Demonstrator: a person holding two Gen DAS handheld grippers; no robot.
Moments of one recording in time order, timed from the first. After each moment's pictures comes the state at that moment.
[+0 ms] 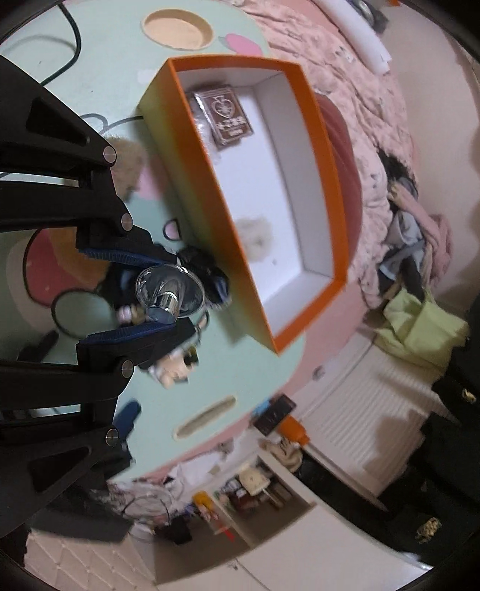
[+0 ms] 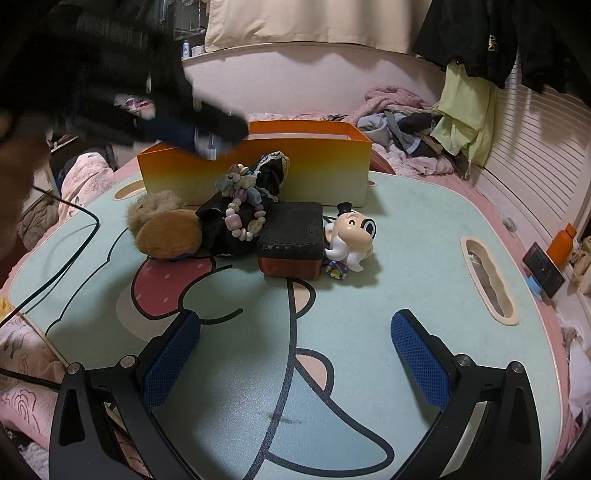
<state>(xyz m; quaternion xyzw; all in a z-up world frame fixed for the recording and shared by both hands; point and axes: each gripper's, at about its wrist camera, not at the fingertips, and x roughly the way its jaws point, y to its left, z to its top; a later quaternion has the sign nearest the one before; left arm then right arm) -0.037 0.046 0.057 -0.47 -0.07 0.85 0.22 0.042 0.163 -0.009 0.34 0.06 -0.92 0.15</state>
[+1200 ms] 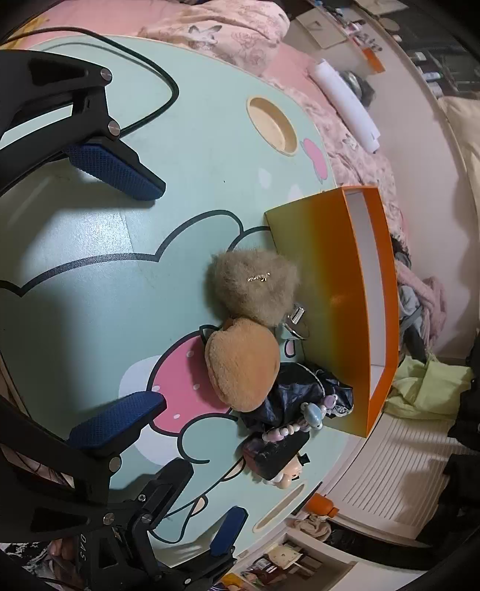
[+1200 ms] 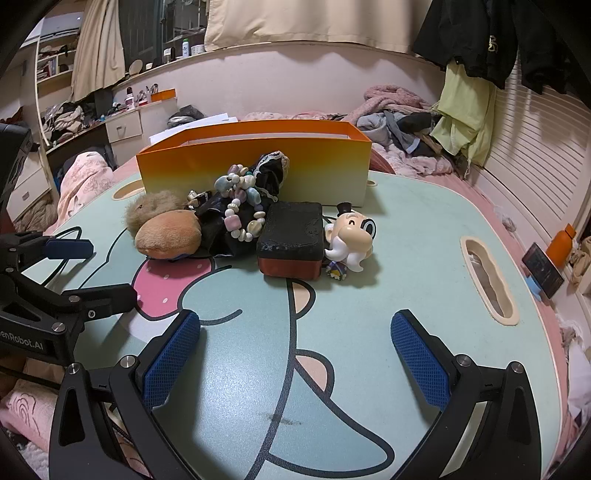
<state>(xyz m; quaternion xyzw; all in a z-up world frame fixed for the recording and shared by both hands) 0.052 0.007 0.004 -0.45 0.02 0.89 0.07 0.044 0.162 -0.009 0.34 0.06 -0.92 0.15</state>
